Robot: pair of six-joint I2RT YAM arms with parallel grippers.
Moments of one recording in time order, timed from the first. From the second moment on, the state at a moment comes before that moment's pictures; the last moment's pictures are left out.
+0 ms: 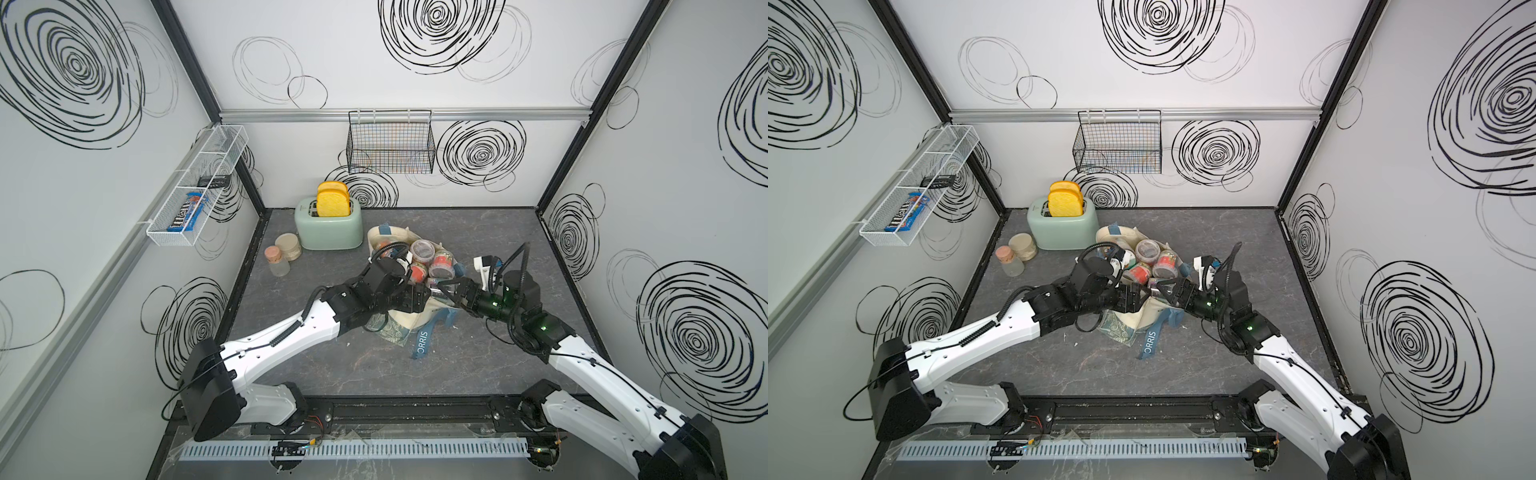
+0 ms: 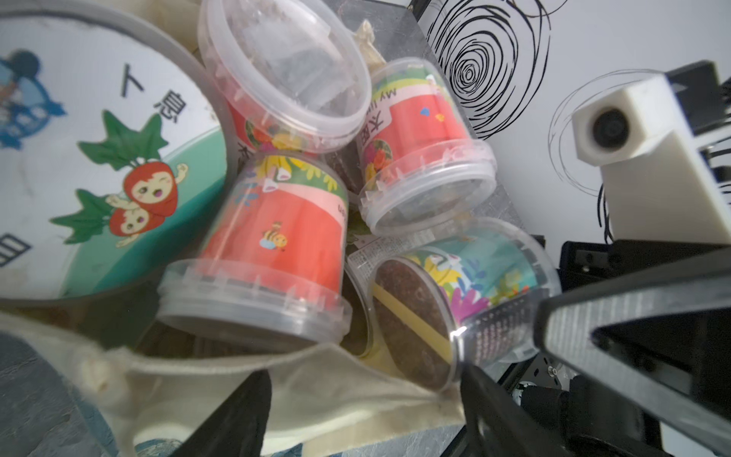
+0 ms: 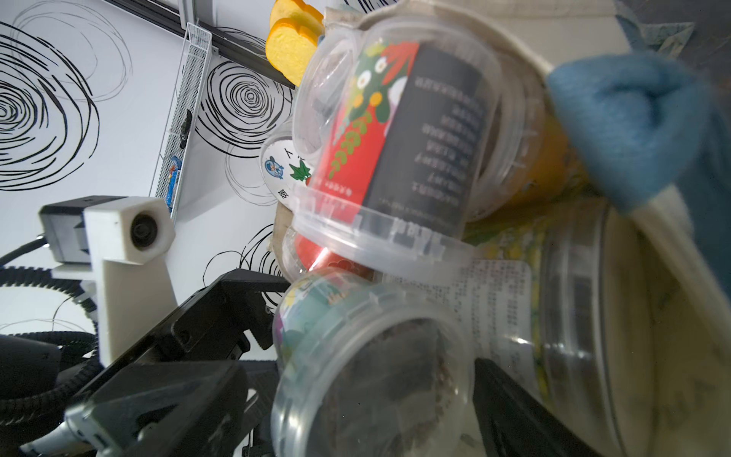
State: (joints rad) left arm -0.84 1.33 1.06 -0.37 0.02 -0.62; right arm 0.51 0.90 0.59 -0.05 -0.44 0.99
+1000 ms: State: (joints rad) left arm -0.76 1.30 1.02 -0.37 0.04 -0.62; right arm 0.53 0.99 0.57 0.14 -0.47 1.05
